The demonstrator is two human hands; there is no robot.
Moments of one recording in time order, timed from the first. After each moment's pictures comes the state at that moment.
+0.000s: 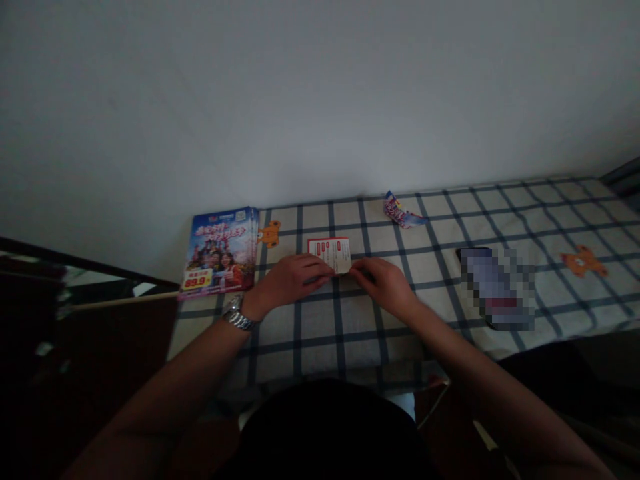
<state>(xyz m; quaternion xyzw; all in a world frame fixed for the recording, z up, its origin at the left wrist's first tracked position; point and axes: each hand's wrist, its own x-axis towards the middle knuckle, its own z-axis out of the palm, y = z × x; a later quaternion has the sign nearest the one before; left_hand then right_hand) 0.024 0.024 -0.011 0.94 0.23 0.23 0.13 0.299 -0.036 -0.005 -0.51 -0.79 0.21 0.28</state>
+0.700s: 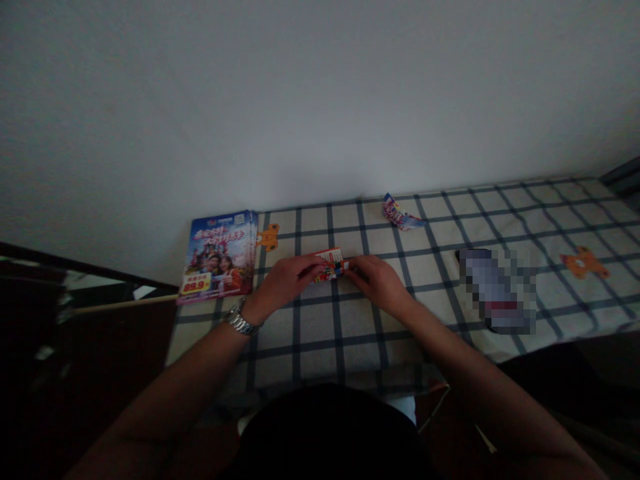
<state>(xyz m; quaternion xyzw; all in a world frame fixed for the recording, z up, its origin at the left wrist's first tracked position) 0.027 0.018 -0.008 0.86 0.36 0.27 0.23 0.292 -0.022 -0.014 -0.50 -0.81 0.18 0.26</state>
